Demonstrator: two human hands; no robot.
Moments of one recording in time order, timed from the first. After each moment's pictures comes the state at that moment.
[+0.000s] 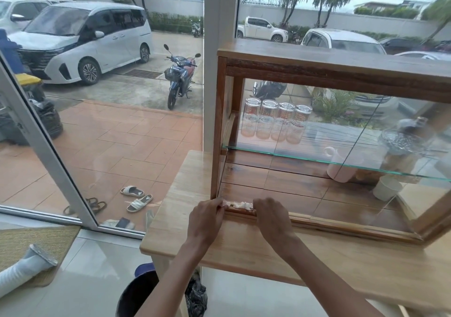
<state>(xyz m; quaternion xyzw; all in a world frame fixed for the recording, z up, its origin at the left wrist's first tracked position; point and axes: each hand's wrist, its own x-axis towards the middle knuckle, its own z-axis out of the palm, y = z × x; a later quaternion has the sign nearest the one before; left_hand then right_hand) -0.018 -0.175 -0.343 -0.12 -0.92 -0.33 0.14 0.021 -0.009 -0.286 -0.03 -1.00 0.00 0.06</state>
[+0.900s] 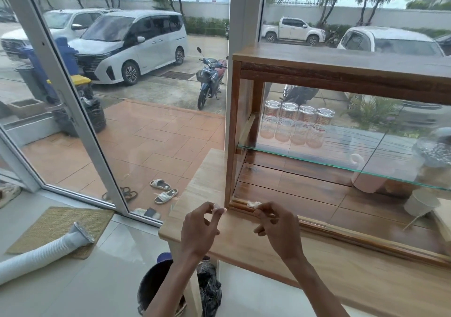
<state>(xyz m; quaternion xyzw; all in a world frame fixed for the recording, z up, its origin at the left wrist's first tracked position) 0.040 -0.207 -0.323 -0.01 -0.86 -0.50 0.14 0.049 -0.007 -0.299 0.02 -0.83 0.53 0.15</state>
